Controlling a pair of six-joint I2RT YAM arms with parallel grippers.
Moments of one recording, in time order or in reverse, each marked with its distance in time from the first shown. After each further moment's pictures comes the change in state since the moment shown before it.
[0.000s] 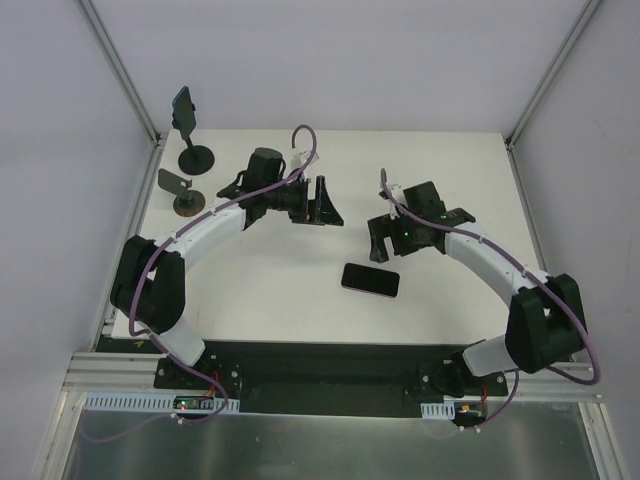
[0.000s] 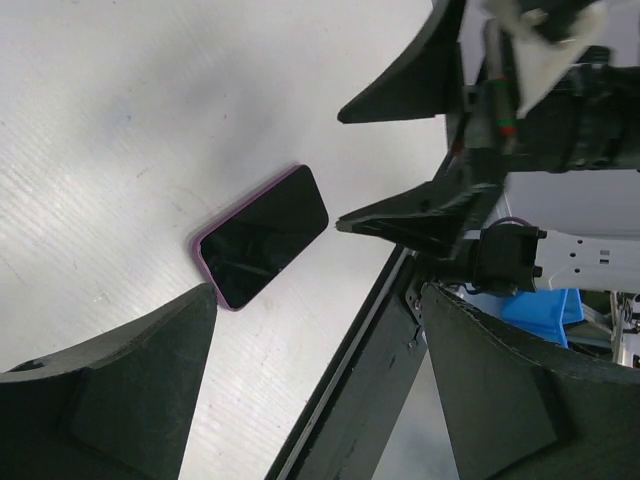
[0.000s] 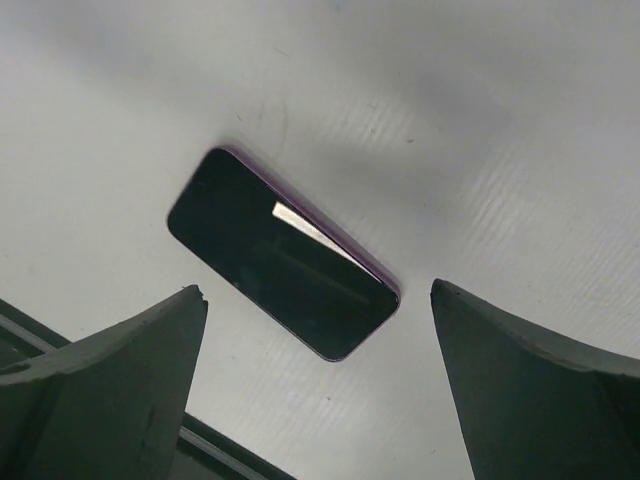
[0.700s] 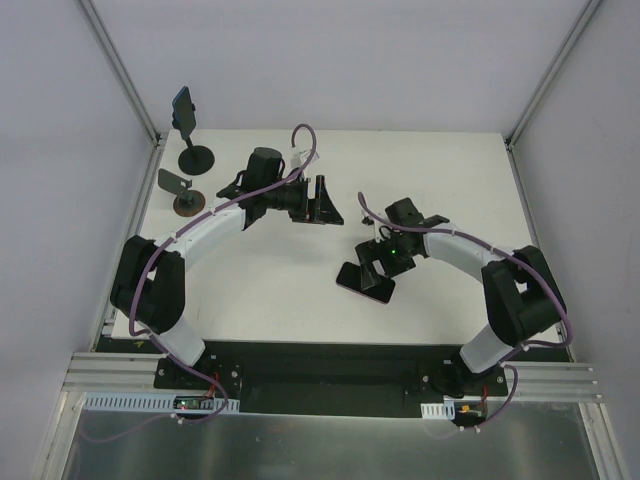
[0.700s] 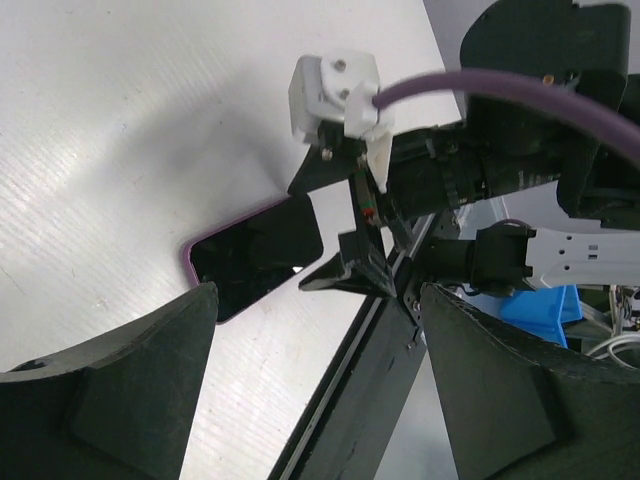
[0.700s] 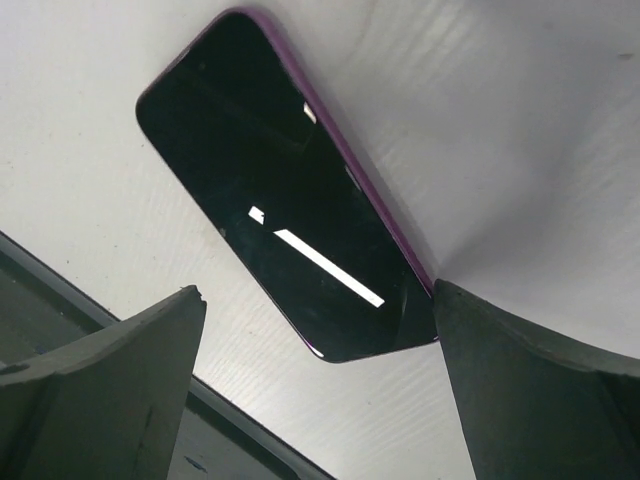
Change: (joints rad) left arm 0.007 0.000 -0.004 0.020 0.011 -0.003; right arm 0.024 0.227 -0.059 -0.027 -0.151 -0.080
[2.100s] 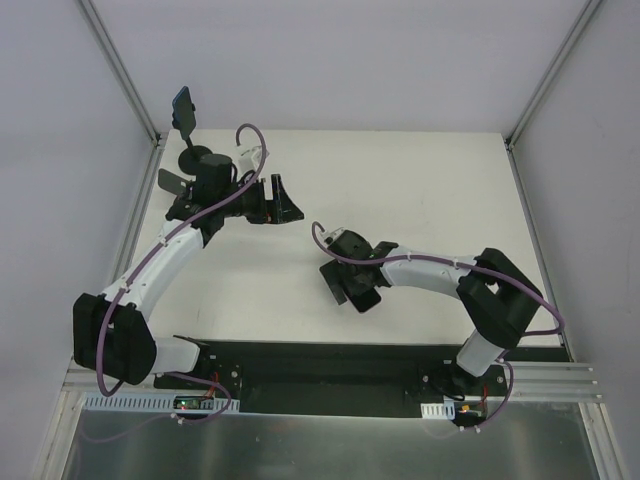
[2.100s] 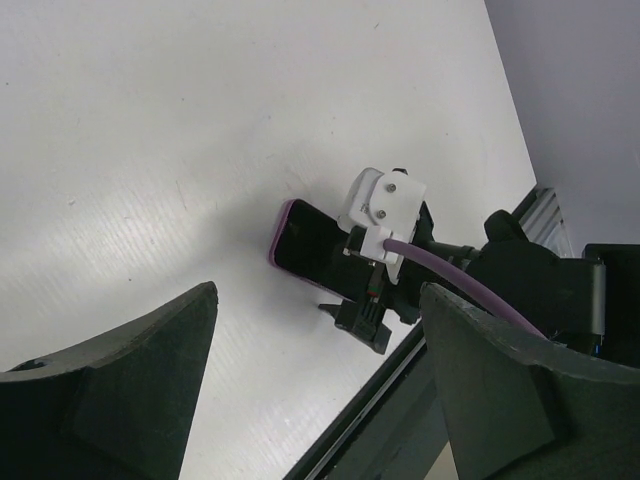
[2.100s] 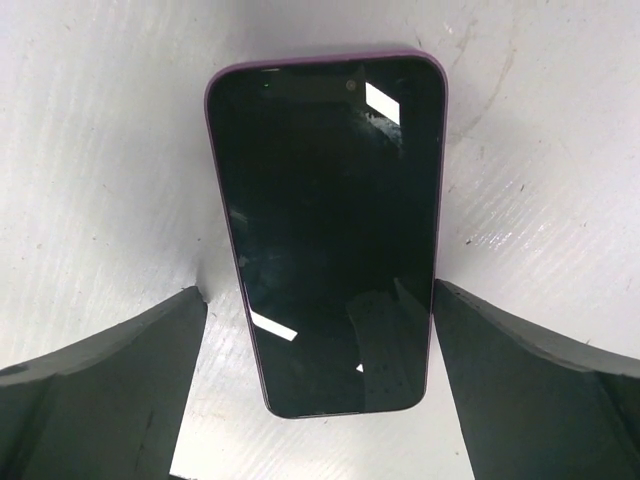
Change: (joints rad) left arm 0.165 -0.328 -0.146 -0.157 -0.164 0.106; right arm 0.447 0.068 0.014 0.116 0.547 0.293
